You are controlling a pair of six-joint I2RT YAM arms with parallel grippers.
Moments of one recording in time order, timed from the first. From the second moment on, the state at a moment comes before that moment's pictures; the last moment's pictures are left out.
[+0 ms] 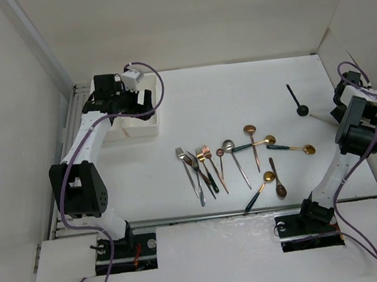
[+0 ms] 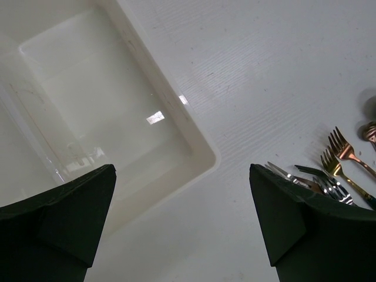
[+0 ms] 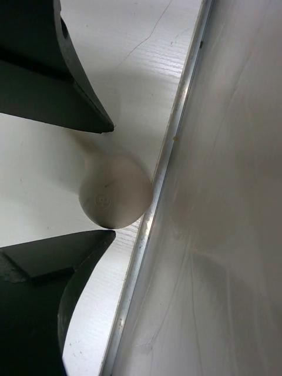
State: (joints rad) left arm -0.11 1.64 1.40 -0.49 0.45 0.24; right arm -0.51 2.04 1.45 -0.59 0.59 0.58
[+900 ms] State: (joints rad) left arm -0.11 1.64 1.40 -0.49 0.44 0.25; right arm -0.52 2.01 1.39 -0.51 0.55 0.48
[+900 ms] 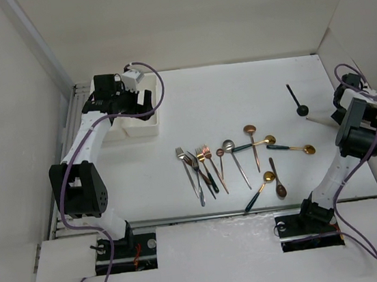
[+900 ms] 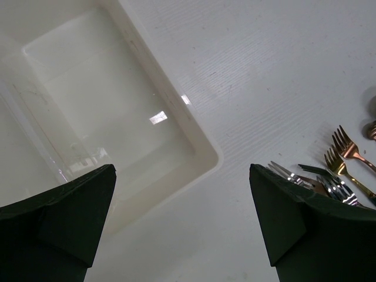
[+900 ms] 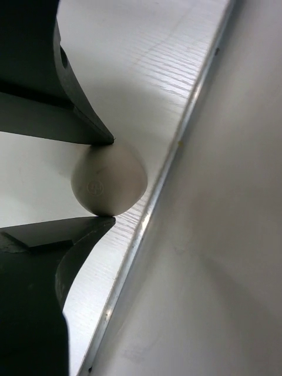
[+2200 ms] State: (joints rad) left arm -0.11 1.64 1.40 -0.48 0.44 0.27; right arm -0.33 1.91 1.31 -0.46 0.49 0.41
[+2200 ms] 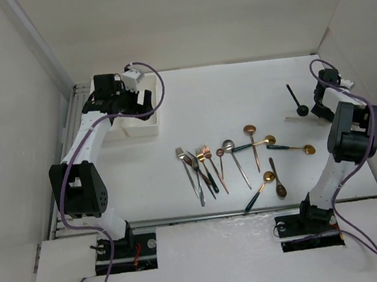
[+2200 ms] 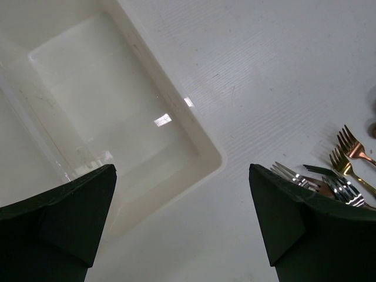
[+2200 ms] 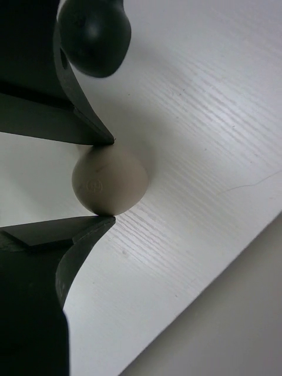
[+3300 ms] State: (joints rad) left arm -0.32 1.69 1.74 -0.74 0.70 0.57; right arm 0.59 1.91 1.97 -0.49 0.54 0.34
